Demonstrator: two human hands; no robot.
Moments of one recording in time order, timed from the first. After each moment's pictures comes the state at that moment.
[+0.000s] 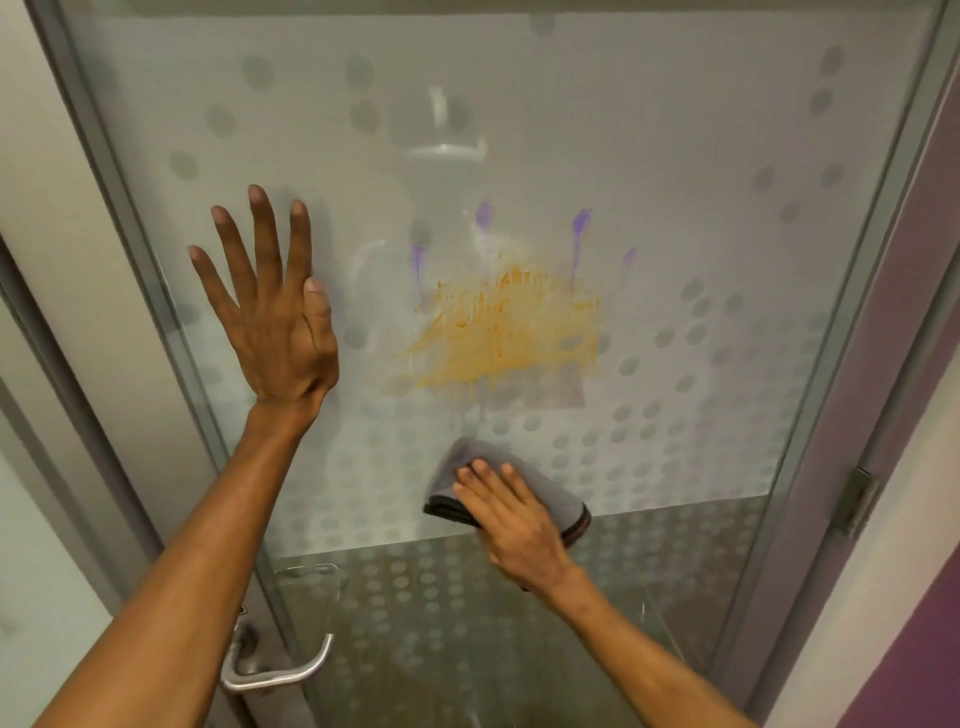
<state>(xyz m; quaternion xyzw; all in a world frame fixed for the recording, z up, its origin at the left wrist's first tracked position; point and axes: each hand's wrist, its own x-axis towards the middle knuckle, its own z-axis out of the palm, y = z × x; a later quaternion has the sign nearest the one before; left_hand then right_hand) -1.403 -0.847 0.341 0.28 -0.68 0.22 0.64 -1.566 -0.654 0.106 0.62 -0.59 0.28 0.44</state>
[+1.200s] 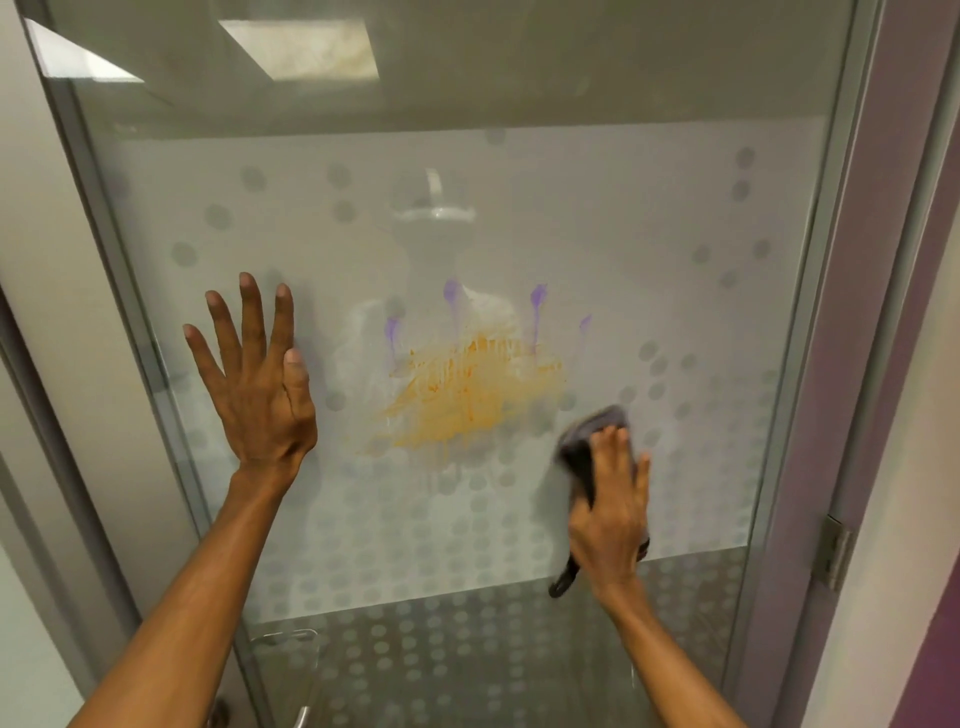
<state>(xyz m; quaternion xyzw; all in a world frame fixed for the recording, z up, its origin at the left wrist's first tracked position) -1.400 -0.839 0.343 0.29 -0.70 0.19 0.62 -1.646 -0.594 0.180 0.36 -0.64 0.49 0.47</state>
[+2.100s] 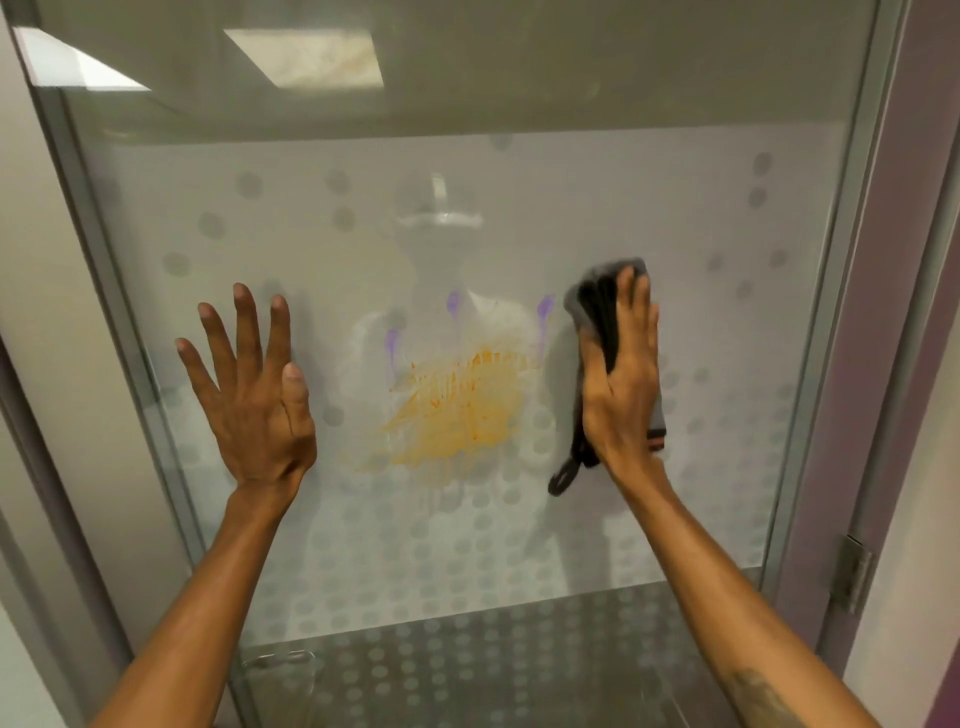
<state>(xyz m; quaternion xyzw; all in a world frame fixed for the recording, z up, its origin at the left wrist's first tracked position) -1.404 -0.839 0.341 0.28 -0.69 0.19 0.63 -1.645 -0.609 0.347 0.41 -0.57 0.63 0.34</state>
